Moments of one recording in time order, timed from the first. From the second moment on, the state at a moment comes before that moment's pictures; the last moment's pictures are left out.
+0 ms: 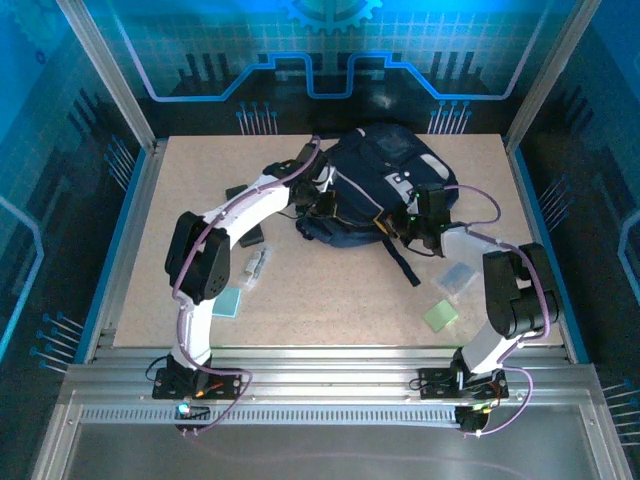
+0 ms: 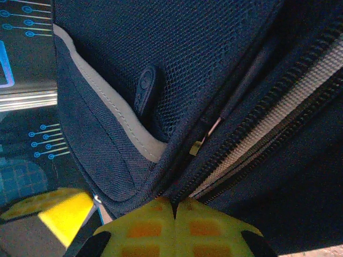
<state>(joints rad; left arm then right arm) -0.49 2.04 1.72 -0.73 0.19 -0.34 0.20 1.64 0.86 0.06 -0.47 1.08</state>
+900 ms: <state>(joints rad) -0.59 1.81 1.44 -0.50 0.05 -0.29 0.02 1.67 1.10 -0.21 -0.47 0.83</state>
